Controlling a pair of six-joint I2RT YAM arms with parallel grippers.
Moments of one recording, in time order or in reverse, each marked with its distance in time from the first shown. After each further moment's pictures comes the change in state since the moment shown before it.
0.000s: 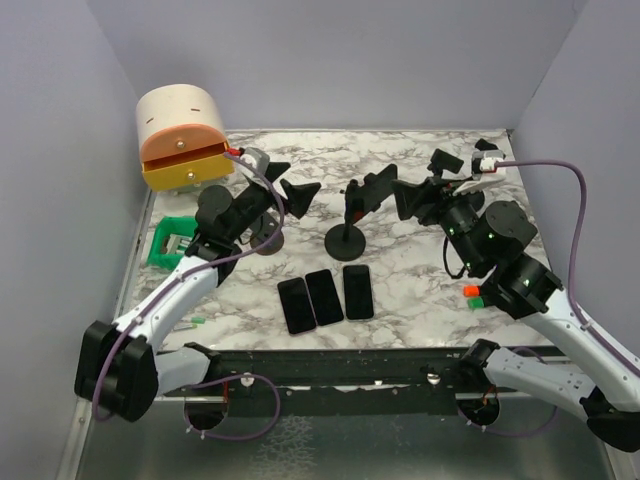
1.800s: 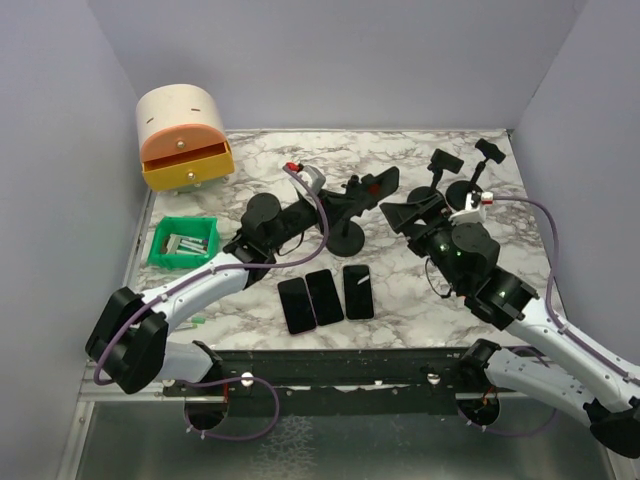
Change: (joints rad) left arm -0.271 0.084 0.021 0.013 -0.051 0.017; right arm 0.000 -0.066 -0.261 -0.022 0.013 0.771
